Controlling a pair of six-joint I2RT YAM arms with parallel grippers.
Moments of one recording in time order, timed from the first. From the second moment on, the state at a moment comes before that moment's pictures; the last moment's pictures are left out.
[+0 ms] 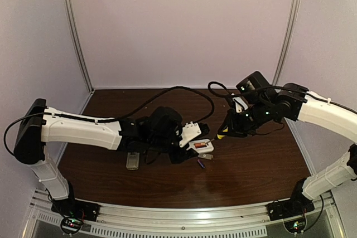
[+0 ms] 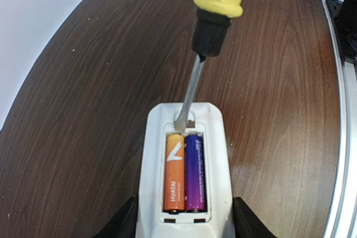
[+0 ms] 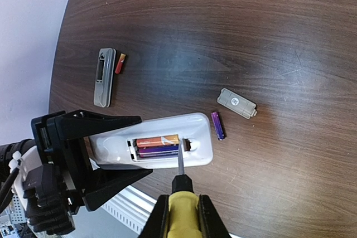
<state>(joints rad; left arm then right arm) -1.15 1.70 1.15 -0.13 -0.03 0.21 0.84 1.31 1.23 -0.82 -0.13 0.78</state>
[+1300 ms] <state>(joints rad) -1.15 1.70 1.15 -0.19 0.04 0.21 0.95 1.44 1.37 -0.95 -0.01 0.67</state>
